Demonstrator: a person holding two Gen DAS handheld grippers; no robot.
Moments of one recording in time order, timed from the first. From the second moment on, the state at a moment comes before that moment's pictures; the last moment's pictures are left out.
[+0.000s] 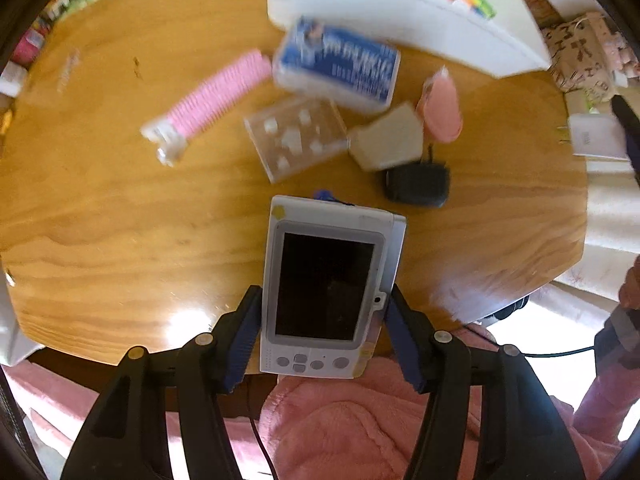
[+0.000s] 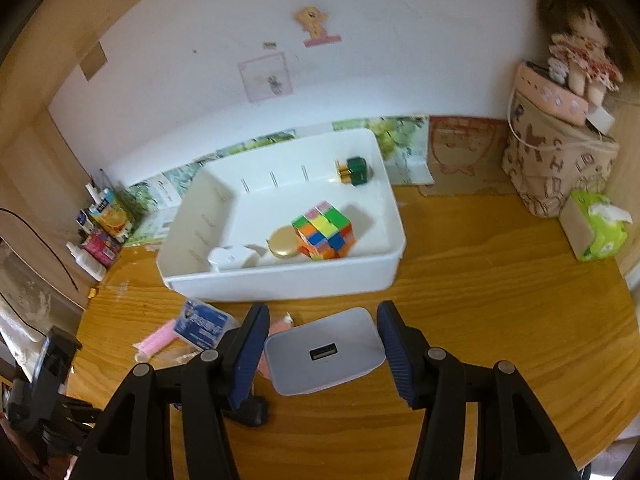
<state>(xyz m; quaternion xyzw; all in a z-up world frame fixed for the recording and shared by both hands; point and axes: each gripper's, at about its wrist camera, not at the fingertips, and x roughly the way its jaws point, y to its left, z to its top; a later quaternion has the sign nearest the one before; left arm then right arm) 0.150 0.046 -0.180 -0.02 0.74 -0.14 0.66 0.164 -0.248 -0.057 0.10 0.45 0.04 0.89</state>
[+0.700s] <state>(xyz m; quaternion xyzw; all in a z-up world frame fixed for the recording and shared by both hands) 0.252 0.014 -0.087 -0.03 0.63 -0.12 0.77 0.237 -0.255 -0.038 0.09 0.40 0.09 0.91</state>
